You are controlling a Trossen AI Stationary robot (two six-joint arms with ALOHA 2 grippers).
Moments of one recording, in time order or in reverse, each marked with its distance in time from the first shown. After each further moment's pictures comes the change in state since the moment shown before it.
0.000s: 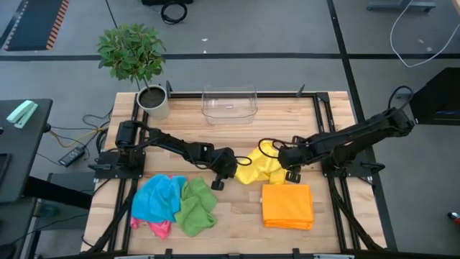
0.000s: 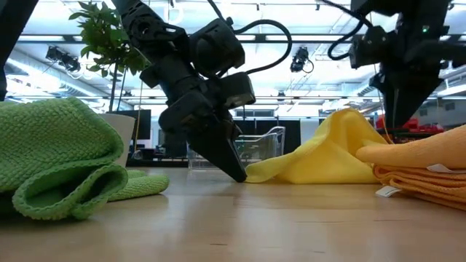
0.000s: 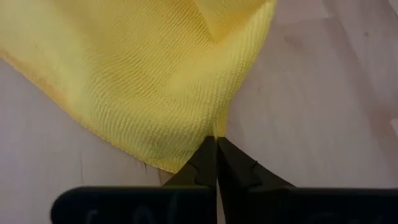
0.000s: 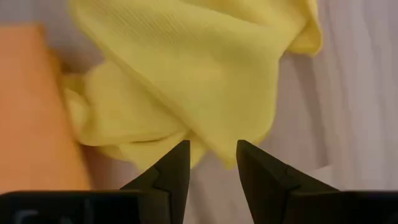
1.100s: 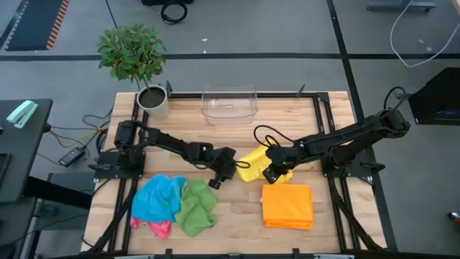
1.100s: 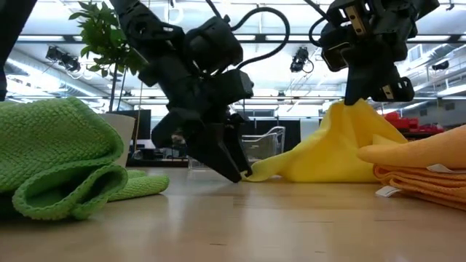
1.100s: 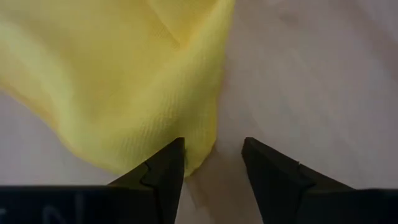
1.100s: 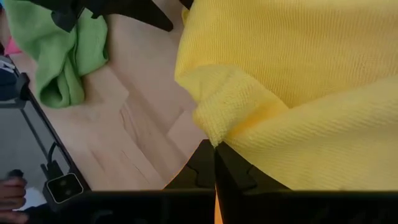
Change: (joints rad) left arm 0.011 -0.036 -0.001 0.049 -0.052 0.282; right arm -0.024 0.067 0.000 0.459 -0.253 0.656
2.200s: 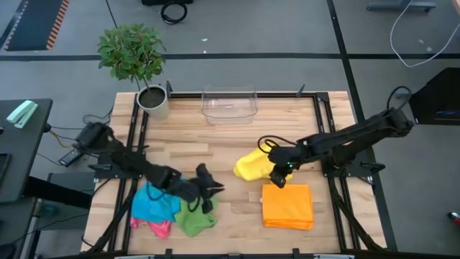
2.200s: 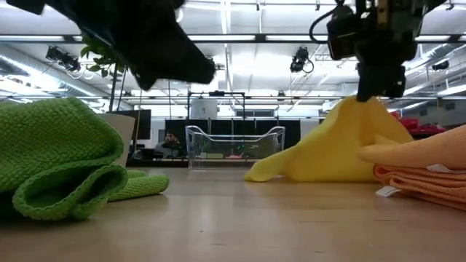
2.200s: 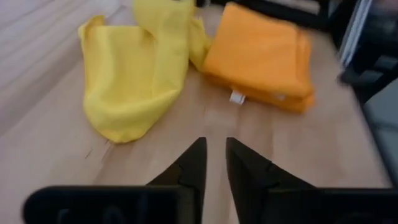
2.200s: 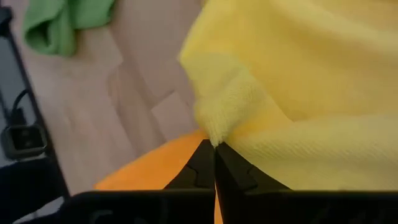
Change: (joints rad) left arm -0.438 -0.337 -0.229 0.224 -0.642 -0.923; right arm 0.016 -0.050 0.000 -0.074 0.004 -0.280
